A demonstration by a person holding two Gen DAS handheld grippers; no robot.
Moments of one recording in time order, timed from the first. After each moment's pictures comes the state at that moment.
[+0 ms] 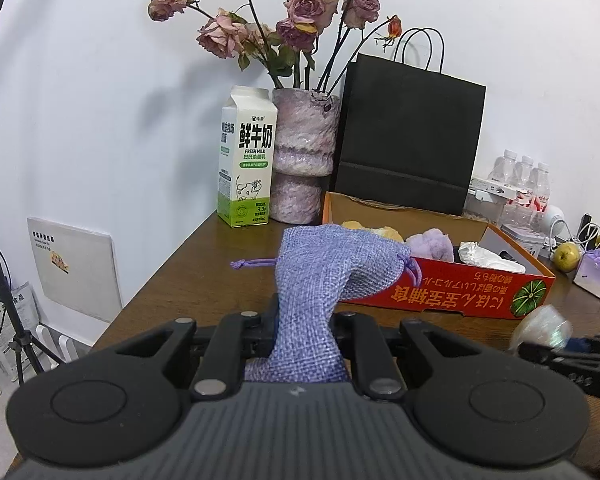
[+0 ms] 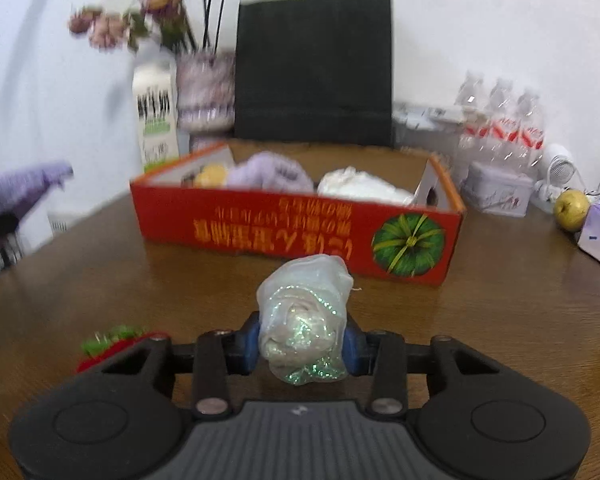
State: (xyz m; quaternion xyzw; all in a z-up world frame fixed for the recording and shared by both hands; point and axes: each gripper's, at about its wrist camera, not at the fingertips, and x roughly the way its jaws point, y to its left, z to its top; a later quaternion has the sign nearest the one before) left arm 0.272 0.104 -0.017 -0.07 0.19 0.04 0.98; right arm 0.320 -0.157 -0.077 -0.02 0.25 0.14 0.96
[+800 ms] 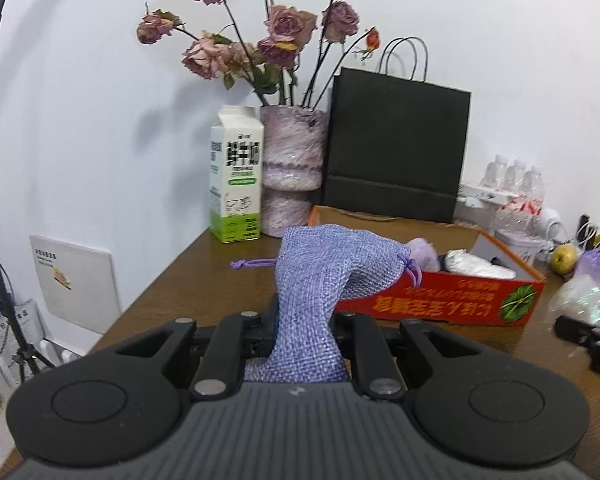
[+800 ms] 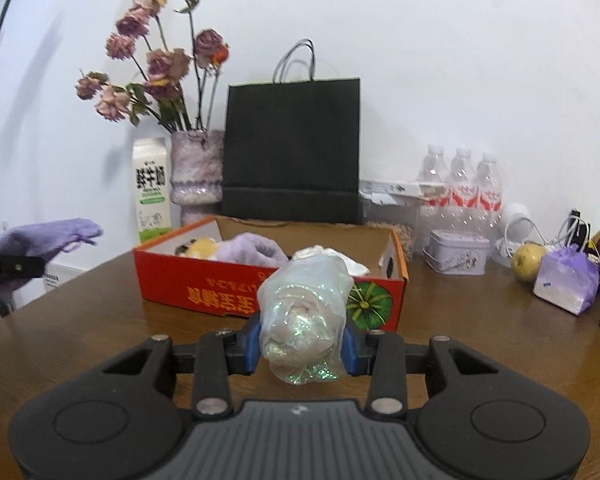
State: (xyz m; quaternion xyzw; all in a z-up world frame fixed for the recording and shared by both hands) left arm 0.265 0.073 -0.010 -0.05 0.17 0.04 0.98; right arm 0.273 -0.177 -0.049 -0.02 0.15 0.12 0.98
